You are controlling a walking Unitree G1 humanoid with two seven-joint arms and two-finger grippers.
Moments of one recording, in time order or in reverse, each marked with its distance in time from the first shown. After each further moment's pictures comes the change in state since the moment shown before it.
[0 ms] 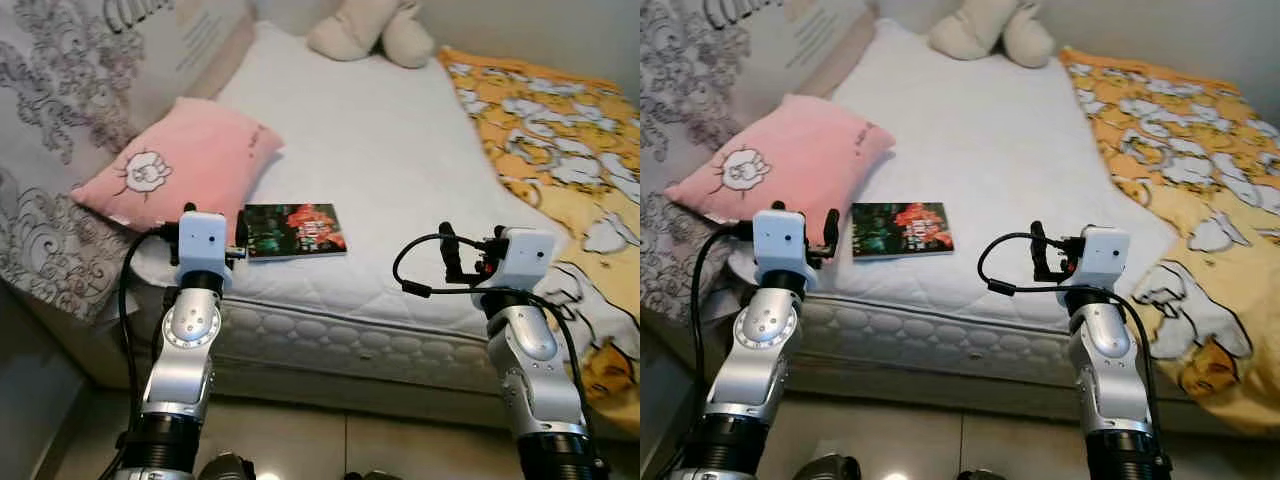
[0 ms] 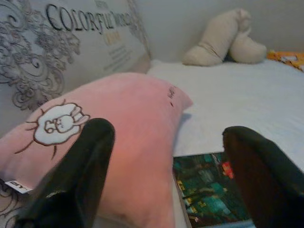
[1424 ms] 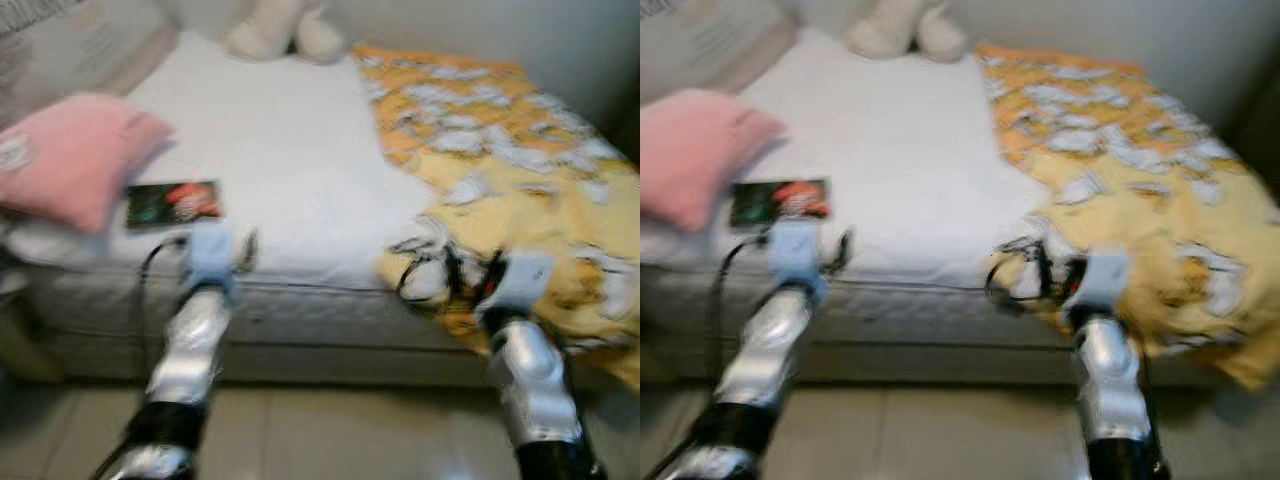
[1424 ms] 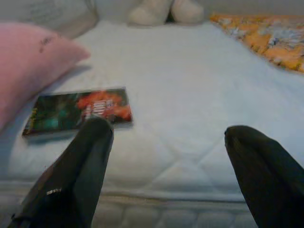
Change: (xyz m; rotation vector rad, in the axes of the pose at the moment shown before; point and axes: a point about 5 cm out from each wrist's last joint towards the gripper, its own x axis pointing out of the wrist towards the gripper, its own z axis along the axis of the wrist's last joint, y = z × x) left arm 0.001 0.007 -0.046 -0.080 0.213 0.004; right arm -0.013 -0.008 -0.034 0.003 0.086 -0.002
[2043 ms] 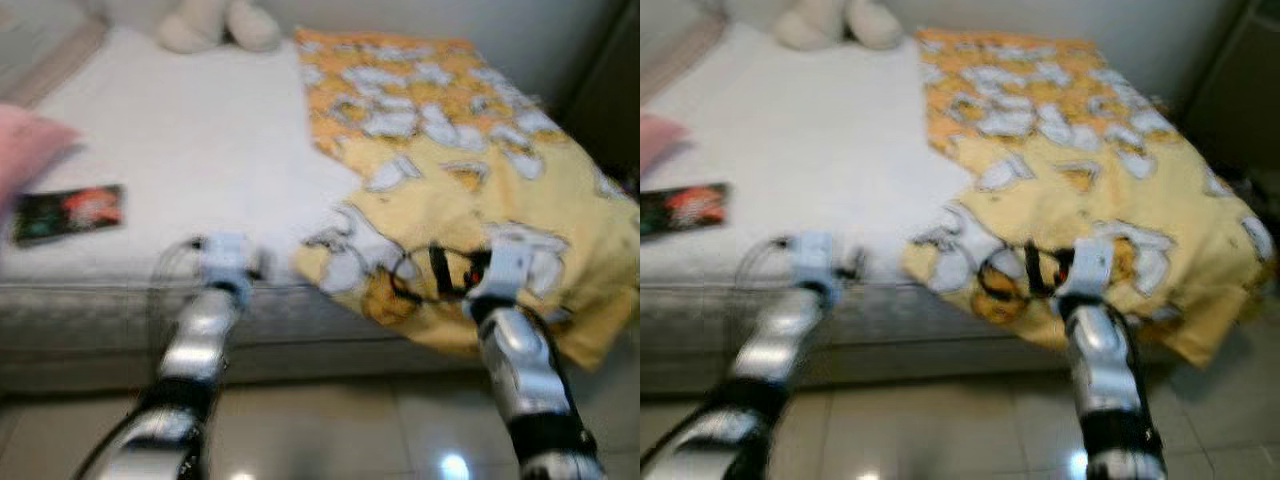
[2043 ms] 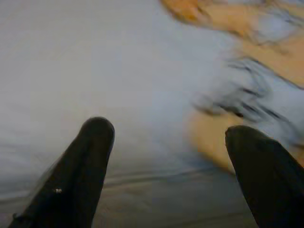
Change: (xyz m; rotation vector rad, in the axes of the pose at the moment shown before) left arm 0.019 -0.048 -0.024 -0.031 0.221 -0.231; right arm 0.026 -0.007 -0.025 0.068 0.207 0.012
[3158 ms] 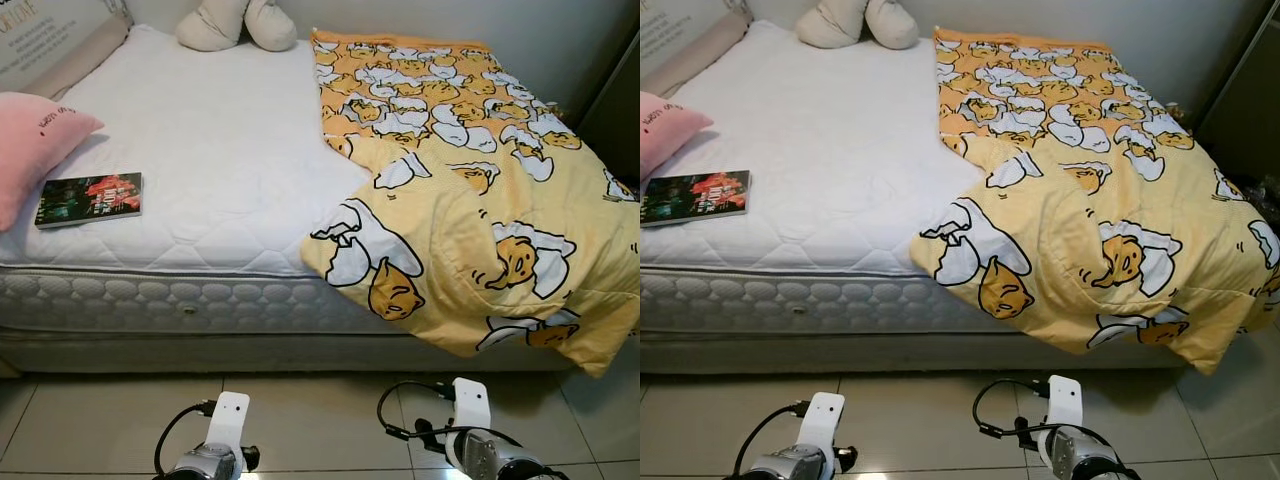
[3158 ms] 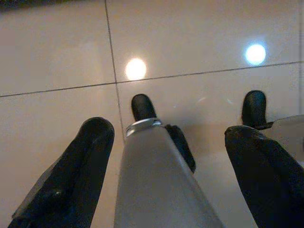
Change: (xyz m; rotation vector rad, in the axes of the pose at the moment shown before) left arm -0.097 0.002 -0.183 -0.018 0.842 0.083; right arm -0.078 -0.005 -0.154 0.049 0.874 -0.176
